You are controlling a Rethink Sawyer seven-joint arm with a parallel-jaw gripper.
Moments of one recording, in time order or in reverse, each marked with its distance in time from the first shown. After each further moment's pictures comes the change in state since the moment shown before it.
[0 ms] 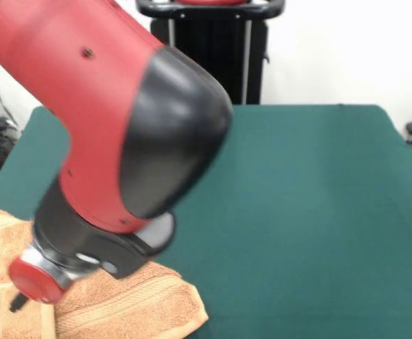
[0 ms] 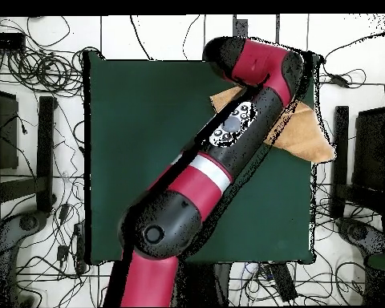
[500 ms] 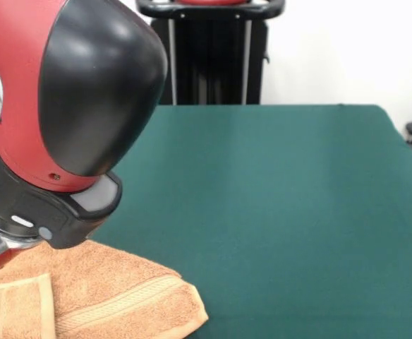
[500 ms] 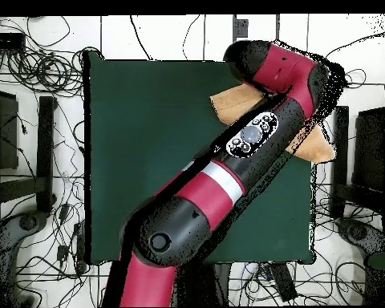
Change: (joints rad) arm 0.002 -0.045 0.066 0.097 -0.014 -0.085 0.000
